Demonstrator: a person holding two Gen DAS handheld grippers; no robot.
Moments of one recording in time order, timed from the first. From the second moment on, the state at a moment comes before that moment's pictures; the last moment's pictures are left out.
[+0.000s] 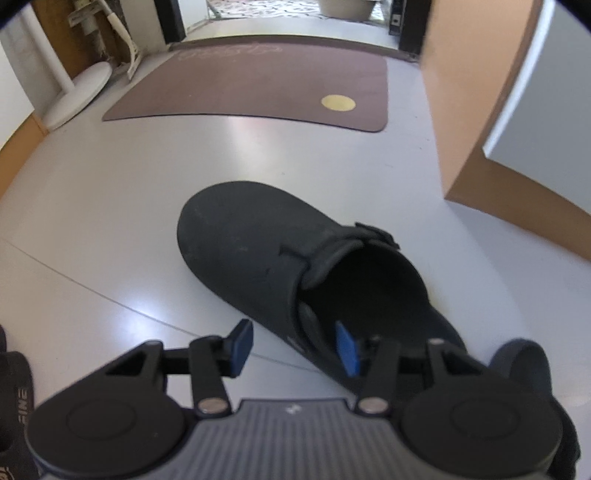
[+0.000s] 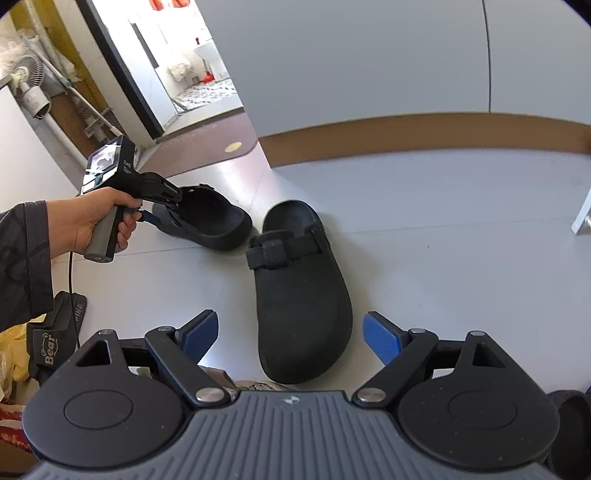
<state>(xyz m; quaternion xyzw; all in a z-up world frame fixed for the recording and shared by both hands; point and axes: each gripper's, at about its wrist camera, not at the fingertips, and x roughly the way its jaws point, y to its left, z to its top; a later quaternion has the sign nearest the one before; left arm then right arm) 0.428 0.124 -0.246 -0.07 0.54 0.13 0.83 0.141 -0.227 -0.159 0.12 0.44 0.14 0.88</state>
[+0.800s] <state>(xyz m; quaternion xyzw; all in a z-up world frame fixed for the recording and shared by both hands) 0.344 0.110 -0.243 -0.17 0.55 0.18 0.79 0.125 -0.230 -0.138 0.11 0.42 0.14 0.89</state>
